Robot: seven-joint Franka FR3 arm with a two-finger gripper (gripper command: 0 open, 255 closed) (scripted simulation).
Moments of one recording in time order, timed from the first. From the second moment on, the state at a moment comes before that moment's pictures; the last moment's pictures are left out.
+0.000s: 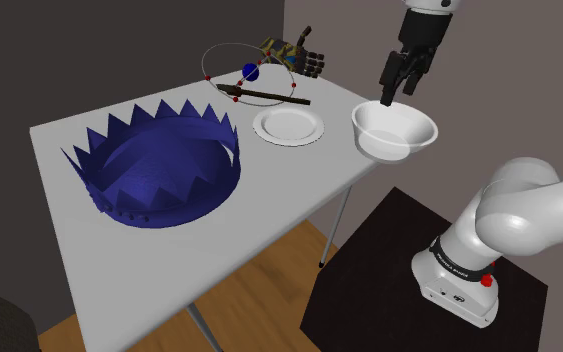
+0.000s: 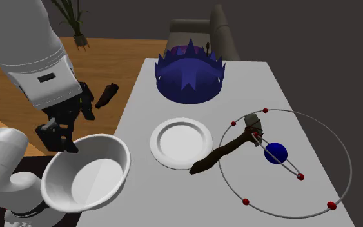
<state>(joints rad) 0.01 -0.79 0.01 -2.31 0.05 1.49 0.12</state>
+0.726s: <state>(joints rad) 0.05 -0.47 -0.04 -2.17 0.00 1.68 -0.08</state>
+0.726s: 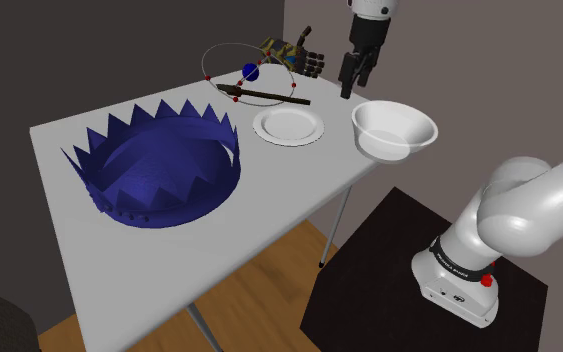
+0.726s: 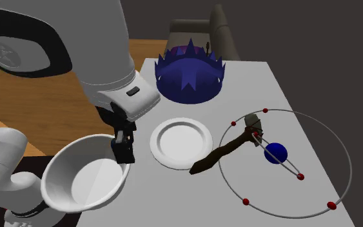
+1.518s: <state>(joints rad) 0.09 -0.03 -0.06 -1.82 -0.02 1.82 -0.33</state>
